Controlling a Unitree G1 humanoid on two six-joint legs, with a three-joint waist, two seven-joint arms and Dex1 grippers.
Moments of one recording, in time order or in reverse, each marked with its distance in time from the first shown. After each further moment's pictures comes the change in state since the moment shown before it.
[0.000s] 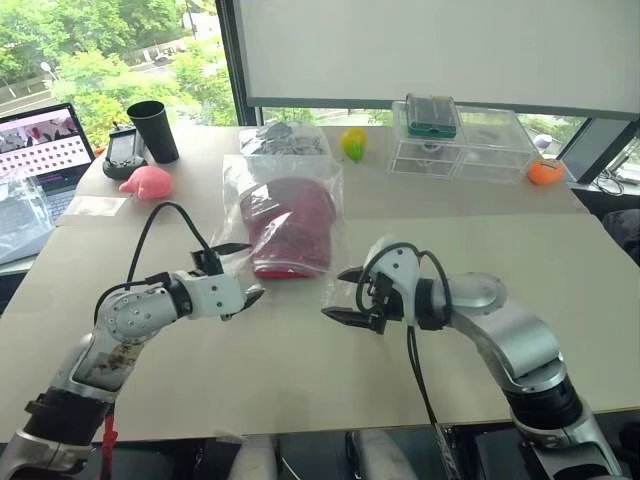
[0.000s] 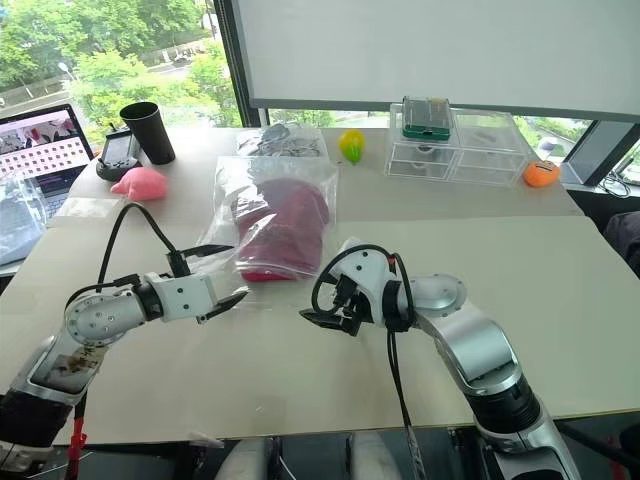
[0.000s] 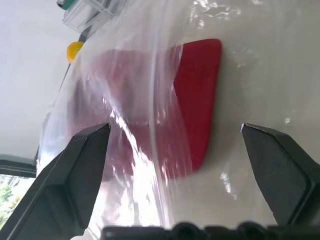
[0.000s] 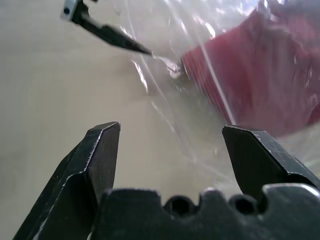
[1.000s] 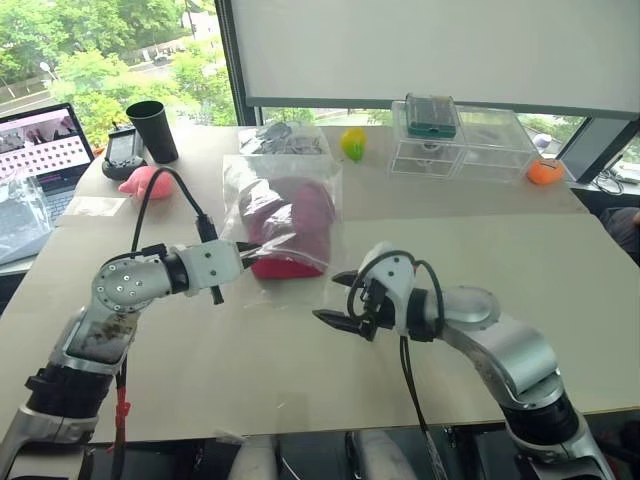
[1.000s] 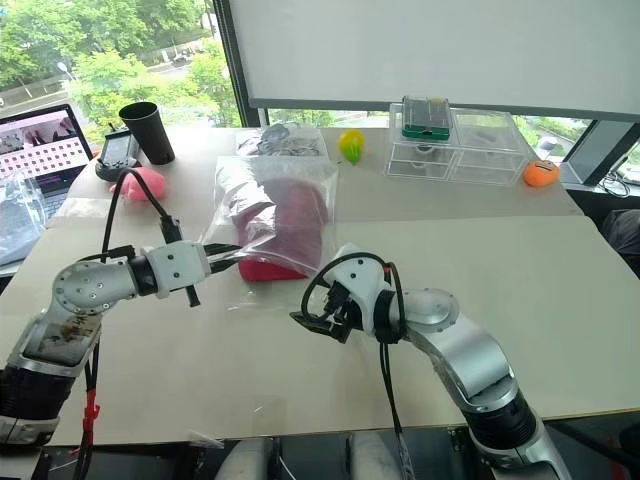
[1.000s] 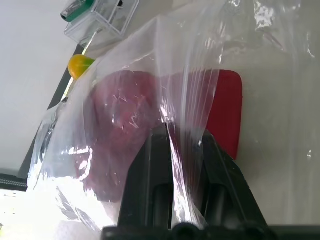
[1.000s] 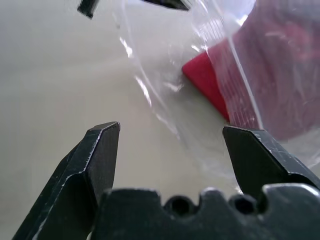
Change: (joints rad) left arm -0.115 -0.009 0.059 -0.035 -0.193 0.187 -0.197; right arm 0.036 0.083 -0.008 -0.075 0.092 0.013 -0.154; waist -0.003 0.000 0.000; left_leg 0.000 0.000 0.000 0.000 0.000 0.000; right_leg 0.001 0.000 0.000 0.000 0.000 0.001
